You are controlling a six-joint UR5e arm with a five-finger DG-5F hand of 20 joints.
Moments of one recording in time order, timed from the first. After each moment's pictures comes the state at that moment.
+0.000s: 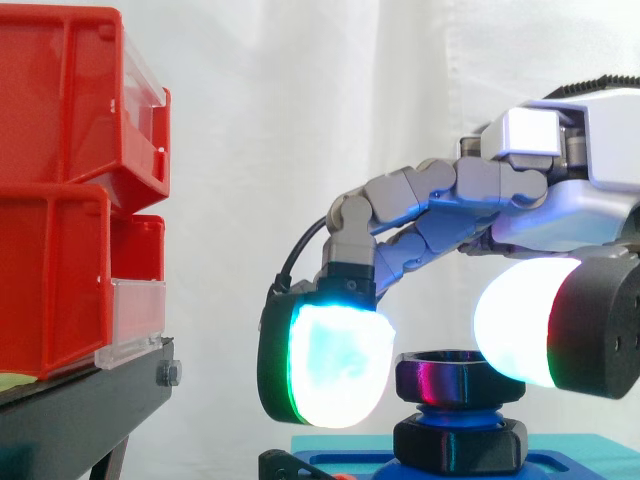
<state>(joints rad) 0.10 -2.24 -1.24 -2.75 -1.80 -1.46</state>
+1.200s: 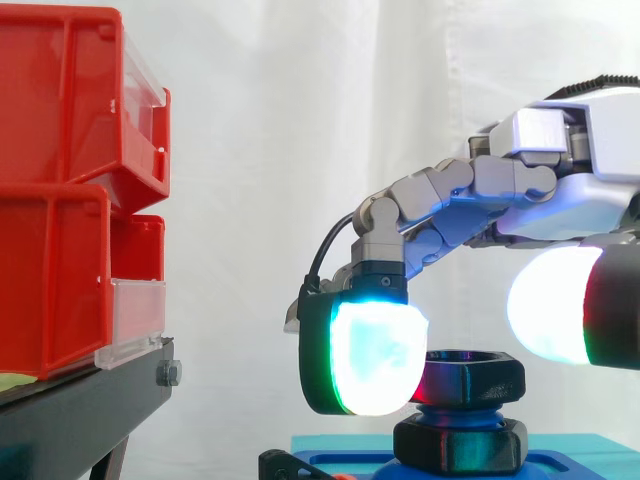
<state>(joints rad) 0.06 -2.24 -1.19 -2.84 -1.90 -1.46</state>
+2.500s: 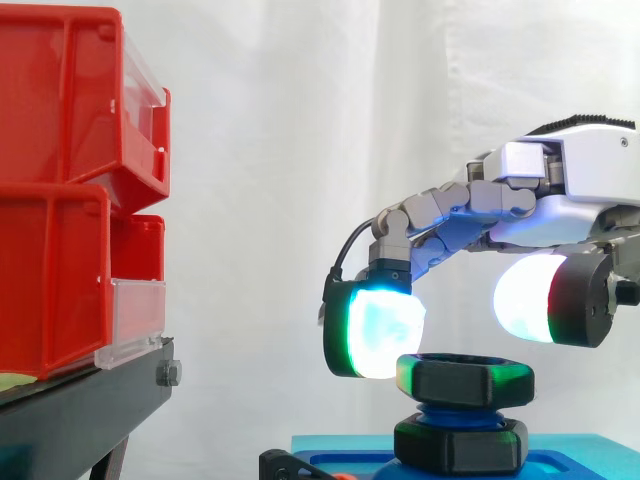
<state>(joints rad) -0.06 -2.24 -1.19 -2.83 -2.01 -1.46</state>
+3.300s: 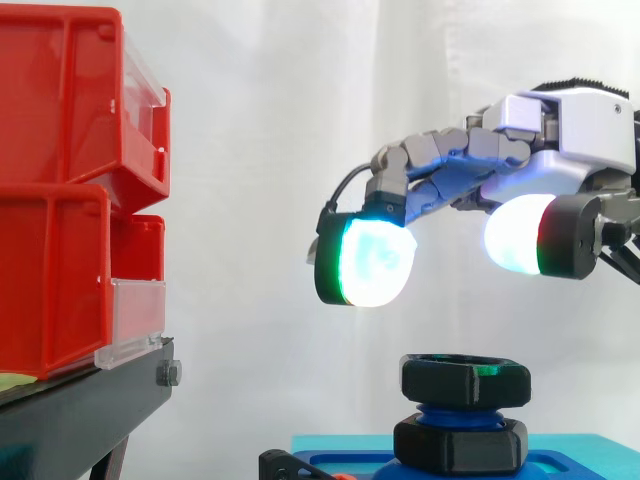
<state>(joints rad) -0.07 -2.24 -1.17 -2.76 -2.08 -1.45</state>
